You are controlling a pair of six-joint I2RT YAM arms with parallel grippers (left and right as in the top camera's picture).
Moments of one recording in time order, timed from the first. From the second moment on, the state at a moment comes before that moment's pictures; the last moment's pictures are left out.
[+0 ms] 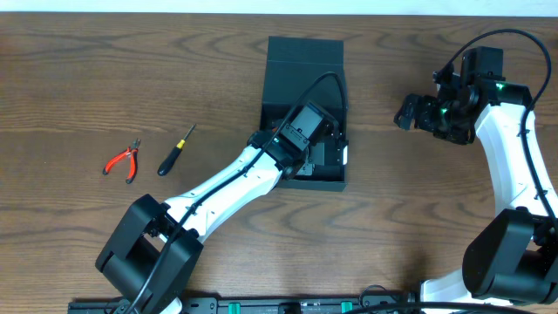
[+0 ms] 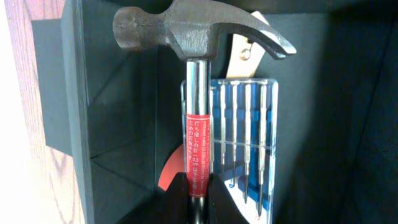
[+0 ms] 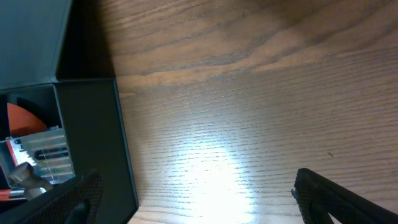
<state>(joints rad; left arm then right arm) -0.76 1.80 1.27 -0.50 -0.11 0.91 -0.15 1.70 1.40 -0.98 -0.23 0.13</state>
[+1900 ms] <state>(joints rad) -0.05 1.53 1.47 -0.85 -0.37 -0.06 -0.15 1.70 1.40 -1.00 -0.21 0.11</state>
